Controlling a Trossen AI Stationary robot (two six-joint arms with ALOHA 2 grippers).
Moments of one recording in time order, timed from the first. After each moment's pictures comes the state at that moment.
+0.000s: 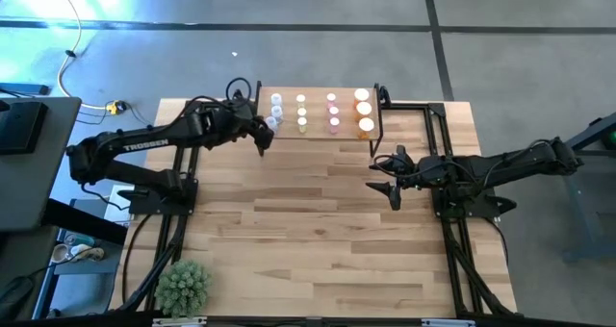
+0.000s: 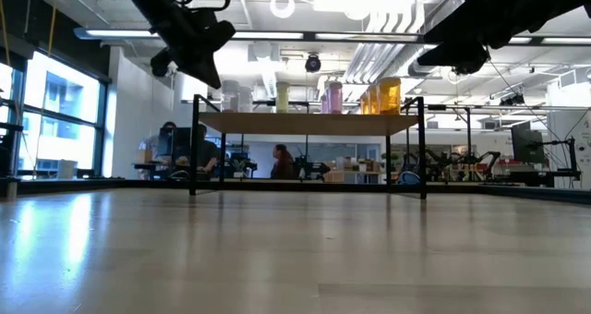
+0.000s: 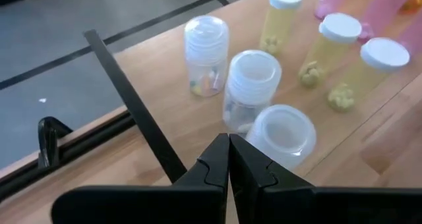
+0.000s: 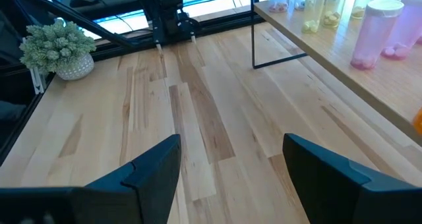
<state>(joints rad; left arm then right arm) 0.50 1.18 0.91 -0.45 -0.43 -0.37 0.14 0.74 0.47 -0.09 0.29 0.25</state>
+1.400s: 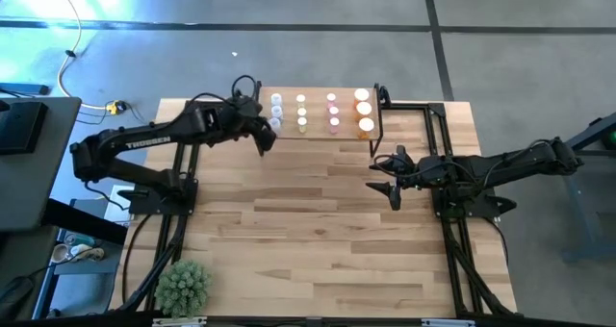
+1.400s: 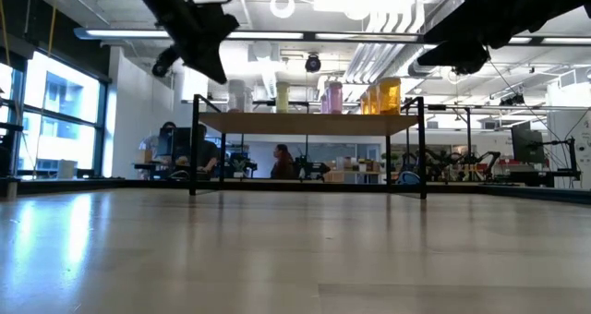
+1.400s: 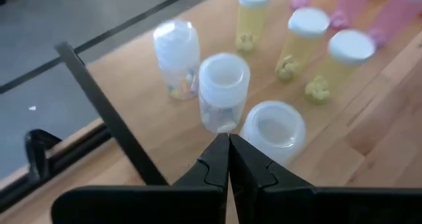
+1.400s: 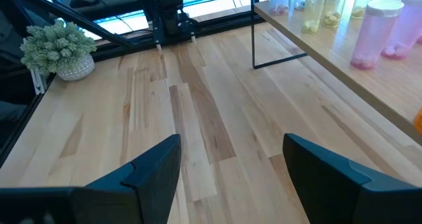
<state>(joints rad) 0.50 1.22 0.98 -0.50 -0.37 -0.31 0.14 0.74 0.47 -0.09 0.29 0.26</state>
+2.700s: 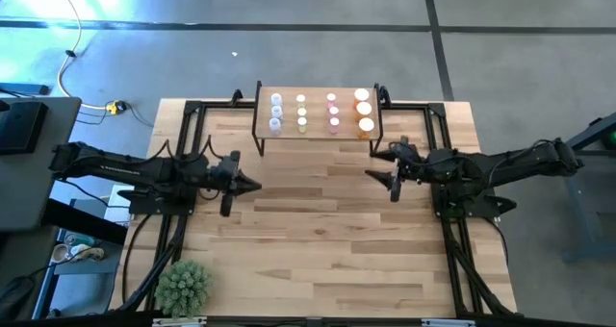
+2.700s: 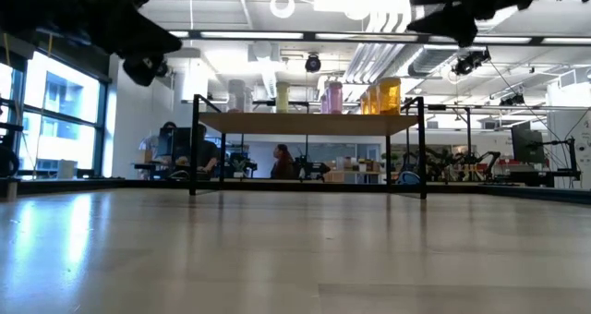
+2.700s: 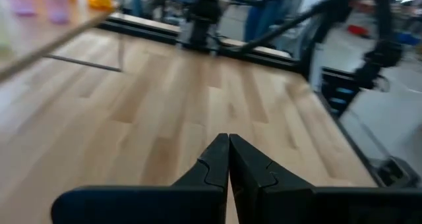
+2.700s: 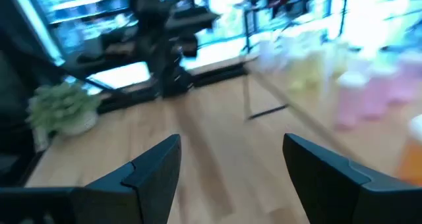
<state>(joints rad) 0.07 0.68 0.31 0.12 -0.01 -0.23 0.12 0.73 0.51 0.04 0.34 0.22</state>
